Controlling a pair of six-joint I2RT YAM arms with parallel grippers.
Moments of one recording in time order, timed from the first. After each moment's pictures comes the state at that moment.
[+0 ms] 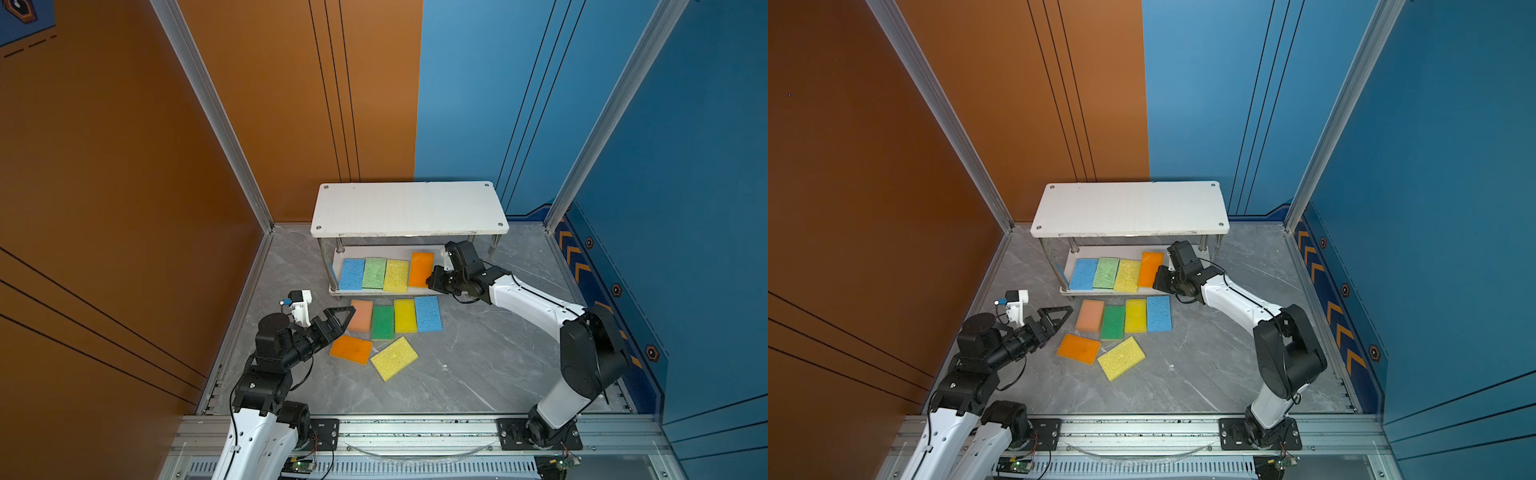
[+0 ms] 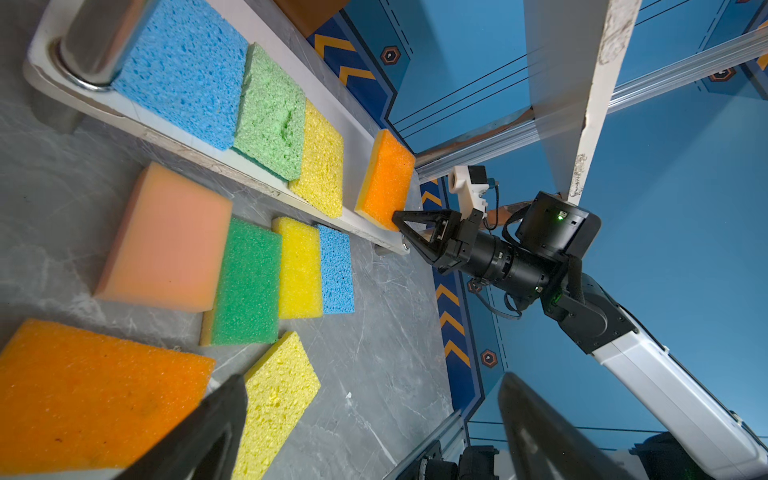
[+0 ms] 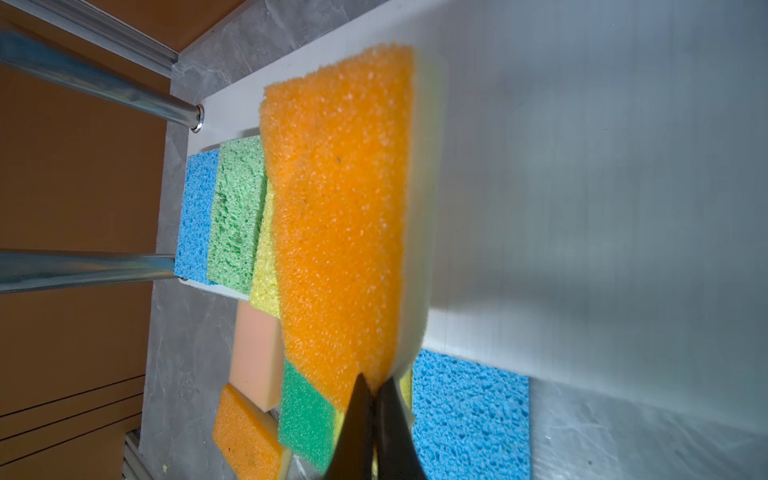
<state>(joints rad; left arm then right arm) -0.10 0.48 0.50 -0.40 0.58 -0.91 0.50 1.71 1.23 -0.33 -0.22 0.67</state>
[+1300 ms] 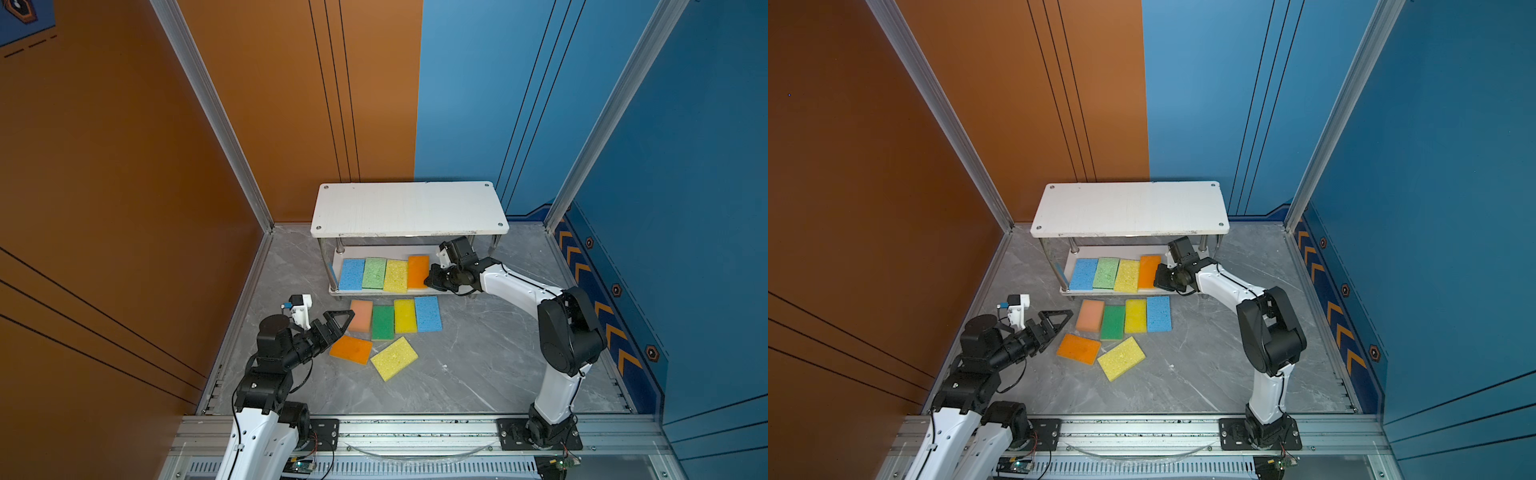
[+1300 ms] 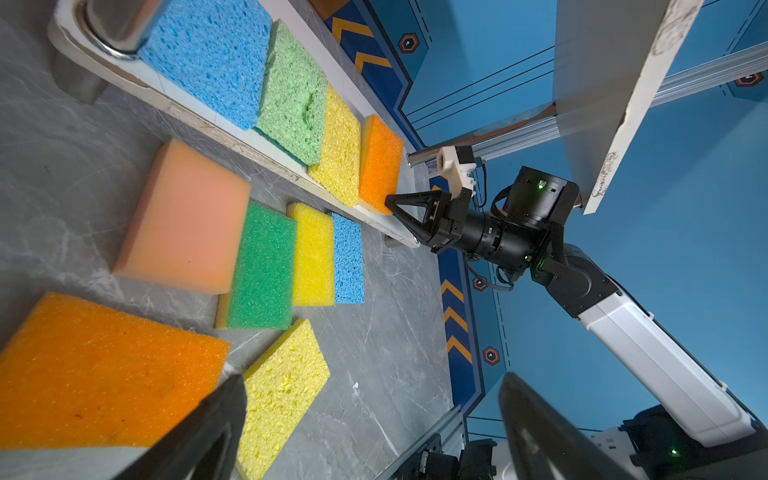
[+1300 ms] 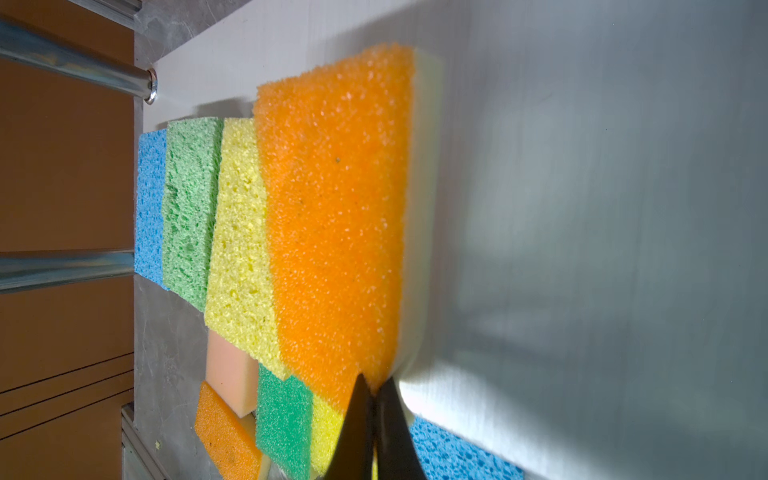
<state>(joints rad) -0.07 0.48 0.47 -0.41 0.61 -0.91 0.46 1.86 1.33 -0.39 -0.33 0.60</state>
